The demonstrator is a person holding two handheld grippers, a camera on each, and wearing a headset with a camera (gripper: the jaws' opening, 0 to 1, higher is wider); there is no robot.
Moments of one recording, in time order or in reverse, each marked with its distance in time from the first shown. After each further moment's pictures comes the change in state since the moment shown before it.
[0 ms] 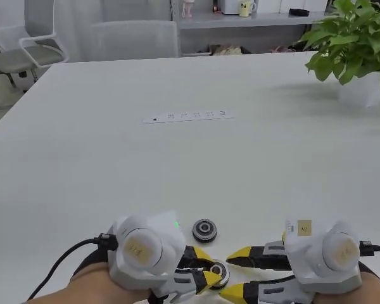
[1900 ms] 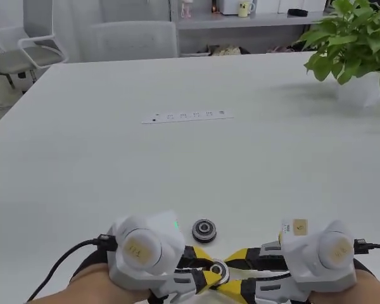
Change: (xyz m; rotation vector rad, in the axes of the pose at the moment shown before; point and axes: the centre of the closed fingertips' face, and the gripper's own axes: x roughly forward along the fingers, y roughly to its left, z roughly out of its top) left arm 0.000 0.001 0.000 -0.003 -0.004 0.004; right arm -0.005 0.007 -0.003 -0.013 0.007 -0.001
